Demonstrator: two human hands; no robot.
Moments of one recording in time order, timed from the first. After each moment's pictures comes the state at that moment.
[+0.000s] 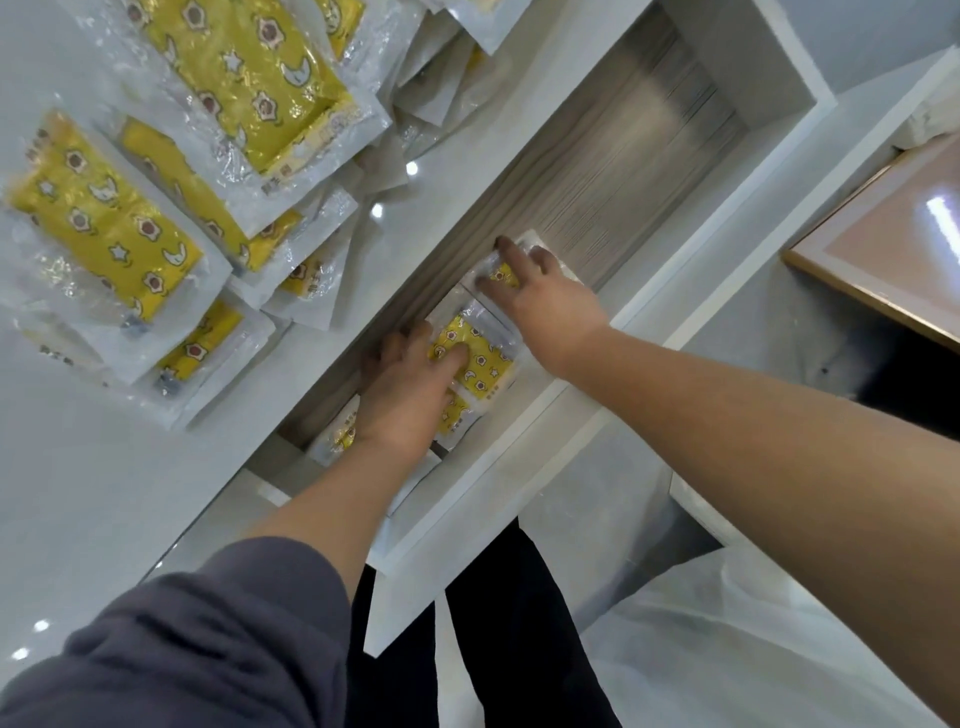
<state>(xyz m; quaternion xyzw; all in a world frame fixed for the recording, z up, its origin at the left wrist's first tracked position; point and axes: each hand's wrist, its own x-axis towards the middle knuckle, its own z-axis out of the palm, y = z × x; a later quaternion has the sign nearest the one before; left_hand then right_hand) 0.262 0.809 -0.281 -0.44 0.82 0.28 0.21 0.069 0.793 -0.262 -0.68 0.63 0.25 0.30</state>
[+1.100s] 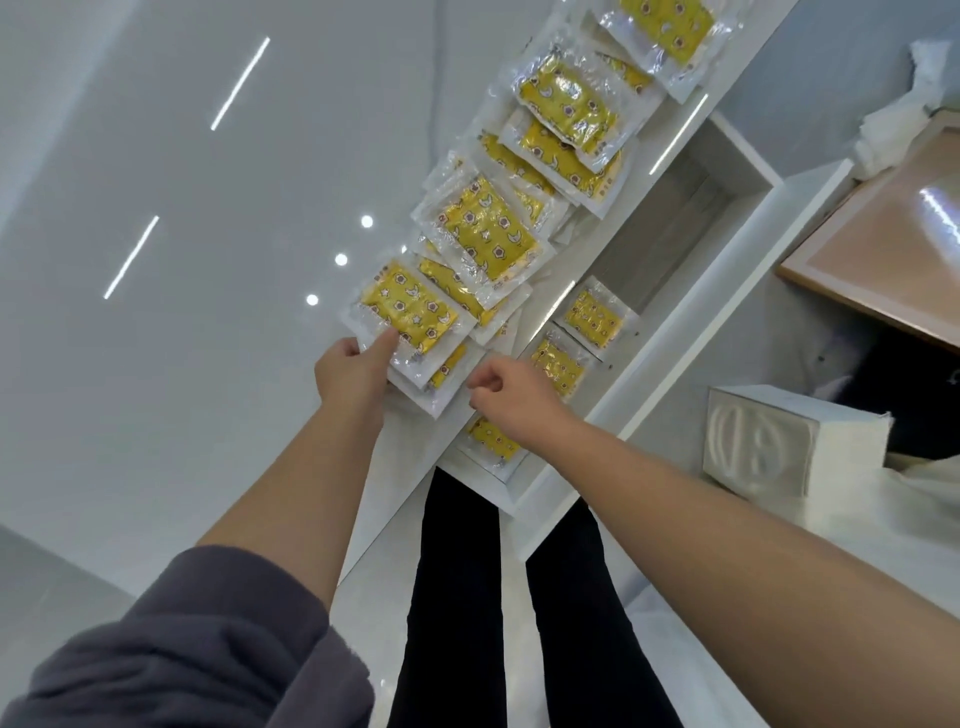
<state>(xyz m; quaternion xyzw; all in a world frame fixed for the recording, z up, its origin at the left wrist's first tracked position) 0.395 0.674 -0.117 -0.78 0.22 0.57 -0.10 0.243 0.760 -0.085 -0.24 0.75 -0.09 0.60</state>
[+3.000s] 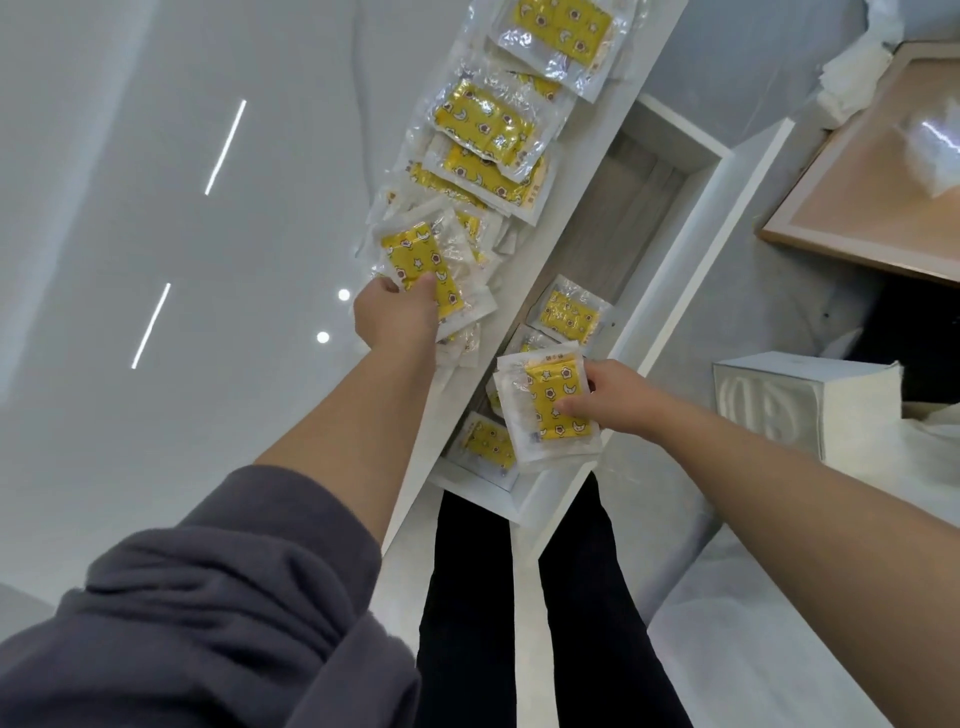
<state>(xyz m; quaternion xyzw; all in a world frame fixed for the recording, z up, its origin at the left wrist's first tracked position) 0.275 0.642 -0.088 -0.77 0.35 0.52 -0.10 0.130 0.815 -0.078 -0.21 0.74 -0.05 0.64</state>
